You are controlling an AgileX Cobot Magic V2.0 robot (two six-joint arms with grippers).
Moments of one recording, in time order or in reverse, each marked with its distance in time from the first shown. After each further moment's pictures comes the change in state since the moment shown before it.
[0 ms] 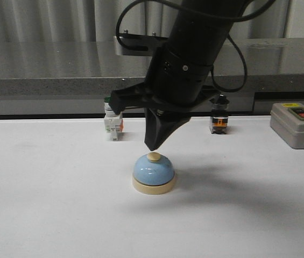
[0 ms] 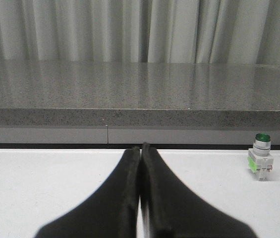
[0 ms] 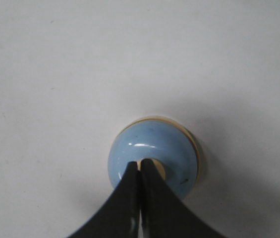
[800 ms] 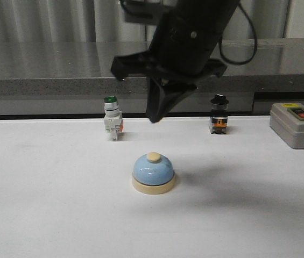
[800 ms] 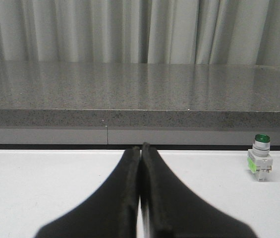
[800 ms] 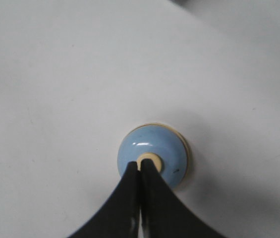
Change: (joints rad) left arm 0.000 0.000 0.000 0.000 -0.002 0.000; right arm -0.016 -0.113 -0.010 -0.009 0.031 0.000
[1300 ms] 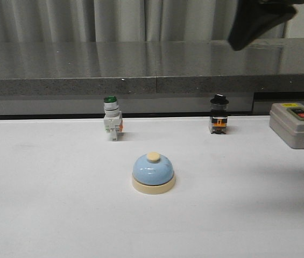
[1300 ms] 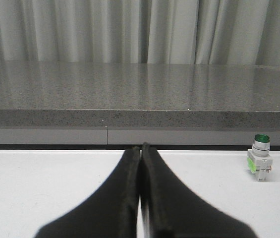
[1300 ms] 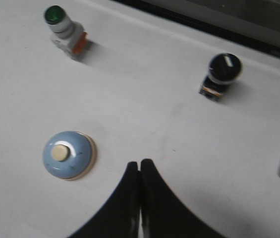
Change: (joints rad) left arm 0.000 0.000 0.000 0.000 0.000 0.000; right arm -0.231 -0.378 0.202 -0.046 -0.040 0.003
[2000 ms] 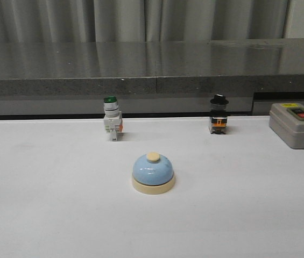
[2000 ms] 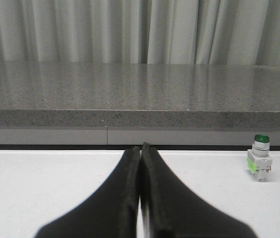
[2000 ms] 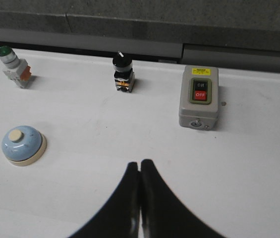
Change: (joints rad) left arm 0.000 0.000 0.000 0.000 0.000 0.000; right arm -0.228 -0.841 0.577 -0.004 -0.098 0.002
